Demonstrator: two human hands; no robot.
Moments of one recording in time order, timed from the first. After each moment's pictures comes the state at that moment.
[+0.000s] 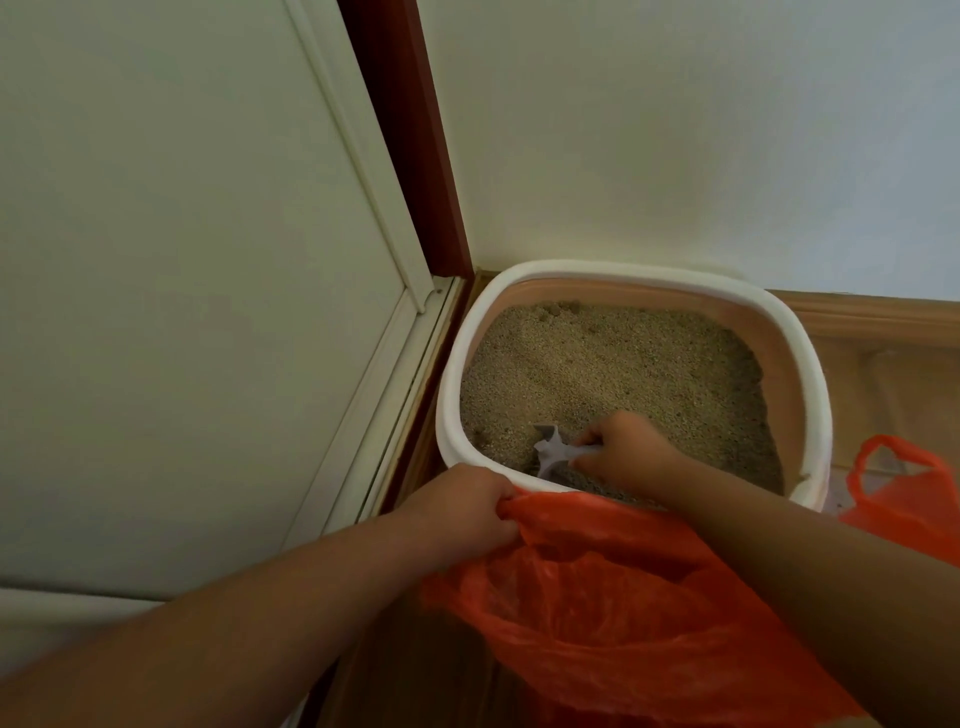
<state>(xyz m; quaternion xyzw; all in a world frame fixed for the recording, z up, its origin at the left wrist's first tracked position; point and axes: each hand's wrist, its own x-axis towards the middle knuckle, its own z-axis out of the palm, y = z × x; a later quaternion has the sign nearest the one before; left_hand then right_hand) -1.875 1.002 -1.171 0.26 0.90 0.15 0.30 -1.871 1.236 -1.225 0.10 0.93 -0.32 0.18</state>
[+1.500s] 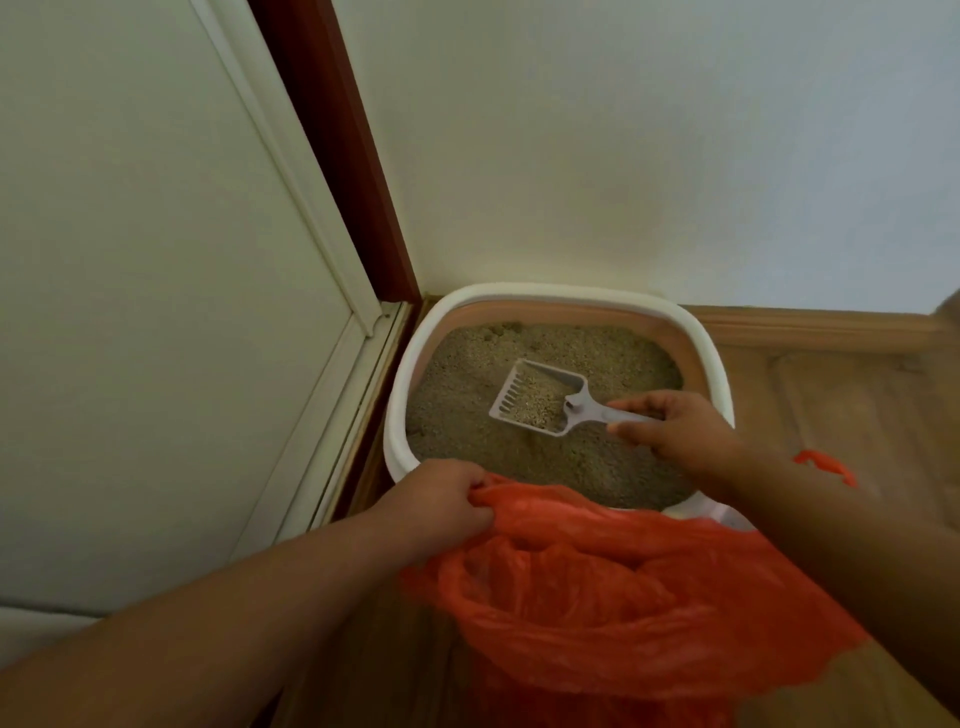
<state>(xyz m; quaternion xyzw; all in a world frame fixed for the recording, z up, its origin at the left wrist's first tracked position) -1.866 1.040 -1.155 0.24 0.91 0.19 0.27 -1.809 1.338 -1.177 0.21 0.78 -0.59 0.05</state>
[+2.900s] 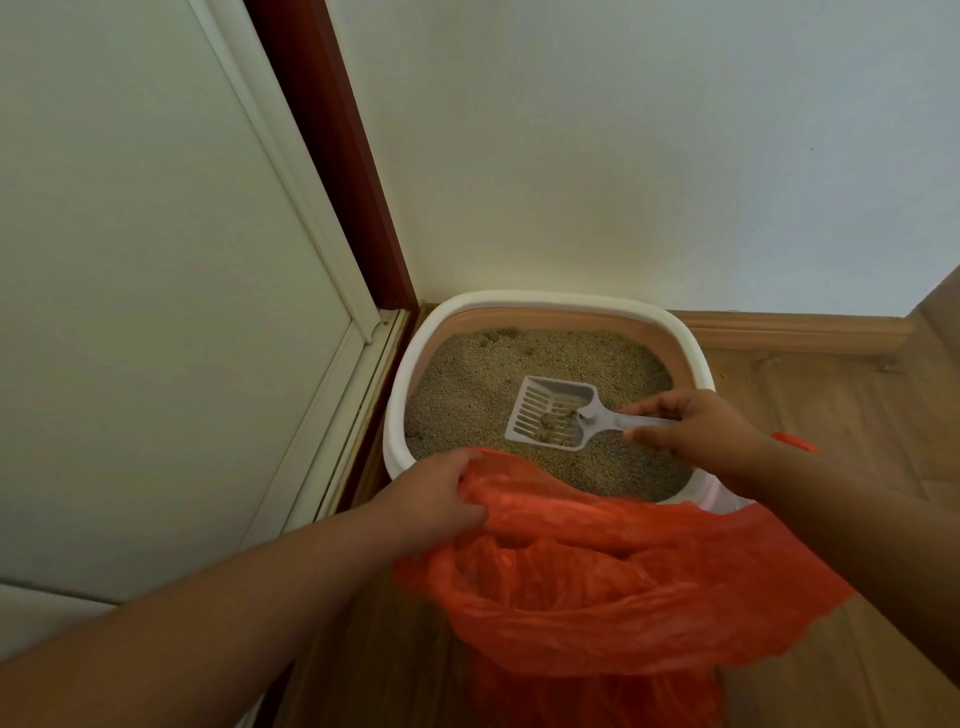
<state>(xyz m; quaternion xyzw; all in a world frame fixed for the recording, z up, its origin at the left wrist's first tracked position) -1.864 1.034 -1.150 0.24 0.90 0.24 0.26 -1.788 1.354 -1.156 0.20 0.80 -0.57 0.06</state>
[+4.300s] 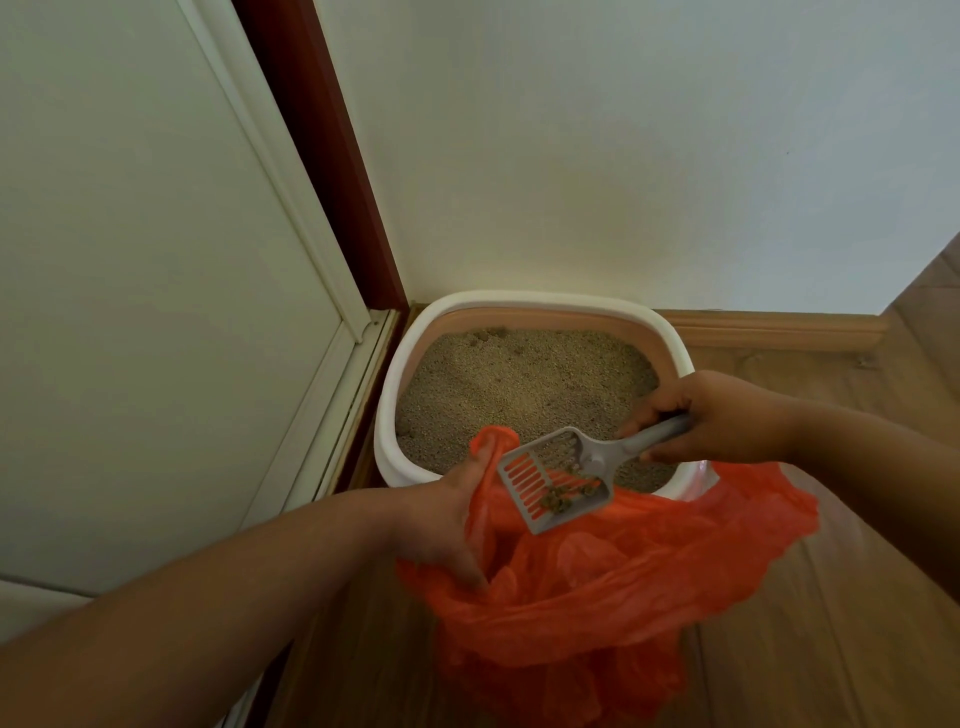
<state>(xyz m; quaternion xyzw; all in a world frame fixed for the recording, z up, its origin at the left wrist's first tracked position) -1.853 1.039 -1.127 0.28 0.82 0.17 0.47 -1.776 1.374 -1.099 -0.05 0.92 -0.35 0.15</state>
